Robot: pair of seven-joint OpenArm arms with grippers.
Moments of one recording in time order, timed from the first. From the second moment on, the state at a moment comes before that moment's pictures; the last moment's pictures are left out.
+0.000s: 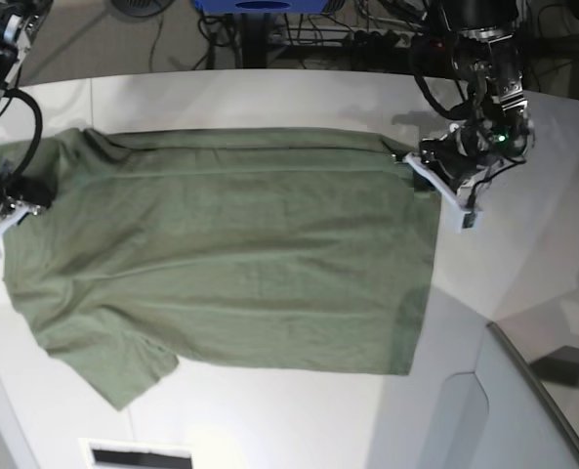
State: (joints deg) left arm 9.4 -5.6 -19.2 84.4 -12.1 -22.5 48.5; right arm 6.0 17.2 32.8 69.1 33.5 27.6 -77.1
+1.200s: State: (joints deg) left arm 7.5 -5.8 -26.3 84.4 -11.8 -18.1 44.5; right arm 5.0 16.9 34.4 70.0 27.5 24.0 -56.7
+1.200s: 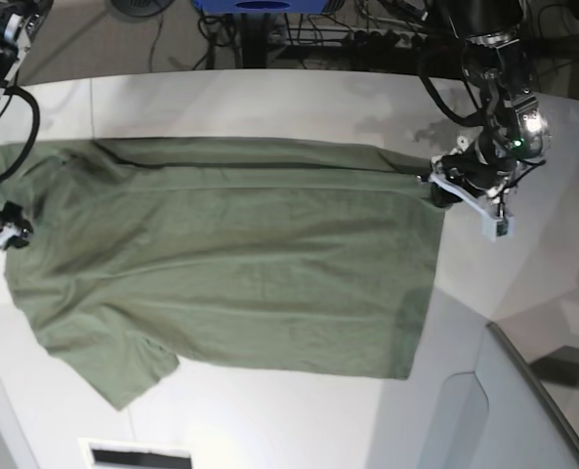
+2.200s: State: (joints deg) left arm 25.6 -8.3 -40.4 82.1 -26.4 -33.0 33.7; right arm -14.3 9.5 46.1 76.6 49.1 24.2 -61.8
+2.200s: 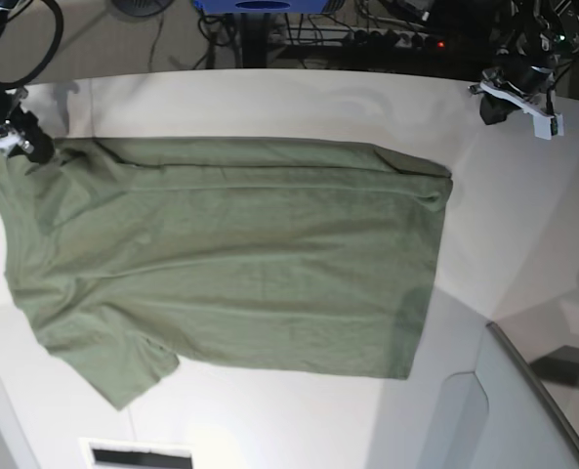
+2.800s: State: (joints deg) left arm 25.6 -7.1 -40.4 81.8 -26.5 -33.1 33.5; right arm -6.4 16.0 55.1 47.2 53.2 26.4 -56.7
